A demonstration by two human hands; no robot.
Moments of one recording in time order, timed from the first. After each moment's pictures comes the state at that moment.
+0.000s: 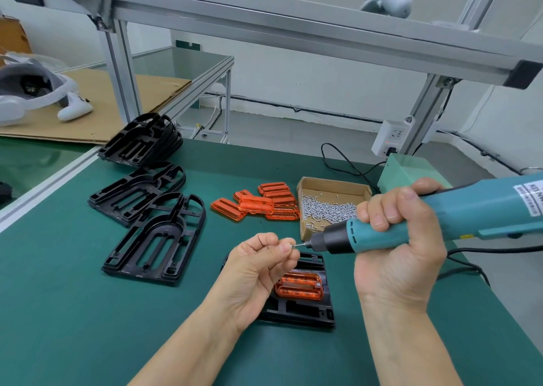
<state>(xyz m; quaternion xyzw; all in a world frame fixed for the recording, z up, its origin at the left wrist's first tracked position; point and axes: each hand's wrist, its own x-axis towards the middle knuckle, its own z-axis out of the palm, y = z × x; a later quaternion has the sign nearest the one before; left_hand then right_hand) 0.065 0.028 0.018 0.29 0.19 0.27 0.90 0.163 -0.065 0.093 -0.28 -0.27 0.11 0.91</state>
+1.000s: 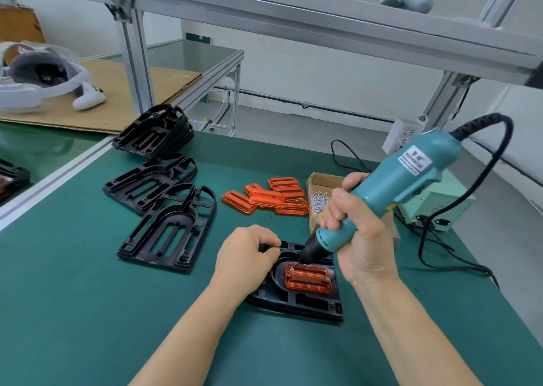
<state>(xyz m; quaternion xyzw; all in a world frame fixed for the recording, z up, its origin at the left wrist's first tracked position) 0.059 0.055 0.000 0.80 0.38 0.23 0.41 0.170 -0.039 0.069 -0.41 -0.34 0.26 0.81</state>
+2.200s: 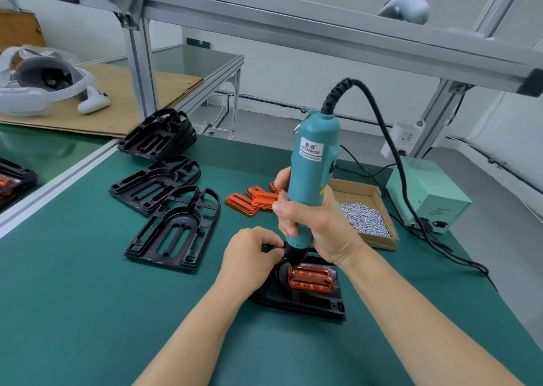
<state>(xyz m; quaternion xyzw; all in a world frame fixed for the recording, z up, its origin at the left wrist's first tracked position) 0.056 0.054 0.004 0.80 0.37 0.22 0.42 0.167 -0.004 0.069 -0.43 -0.55 0.38 0.61</state>
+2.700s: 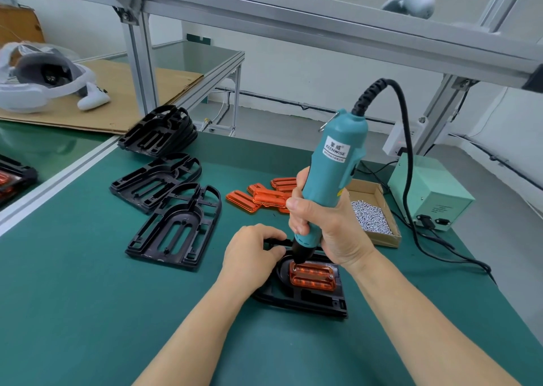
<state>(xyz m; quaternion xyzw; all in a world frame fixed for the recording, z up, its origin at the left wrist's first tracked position) 0.056 0.054 0.000 0.80 0.37 0.23 0.41 0.172 -0.012 0.063 -0.43 -0.54 0.34 0.64</state>
